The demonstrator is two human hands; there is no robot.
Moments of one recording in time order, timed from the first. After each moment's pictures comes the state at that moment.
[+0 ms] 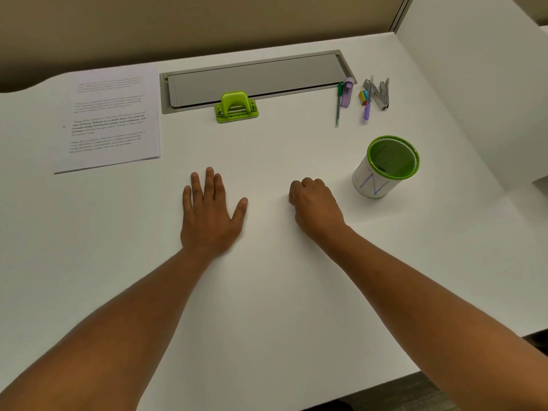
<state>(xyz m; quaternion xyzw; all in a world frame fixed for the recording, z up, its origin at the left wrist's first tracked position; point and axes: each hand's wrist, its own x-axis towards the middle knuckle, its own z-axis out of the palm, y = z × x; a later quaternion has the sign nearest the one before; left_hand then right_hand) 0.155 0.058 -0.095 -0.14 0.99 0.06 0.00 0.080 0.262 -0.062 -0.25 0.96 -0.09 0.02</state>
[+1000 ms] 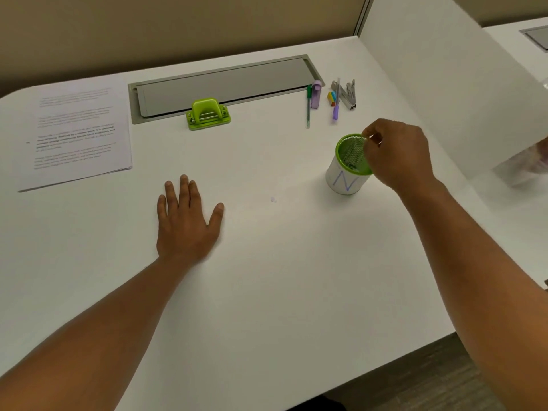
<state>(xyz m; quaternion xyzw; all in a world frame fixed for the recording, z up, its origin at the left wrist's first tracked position) 0.155 0.059 -0.093 -0.14 0.99 0.06 0.00 0.023 0.390 0.041 -0.04 0.98 -0.18 -0.11</state>
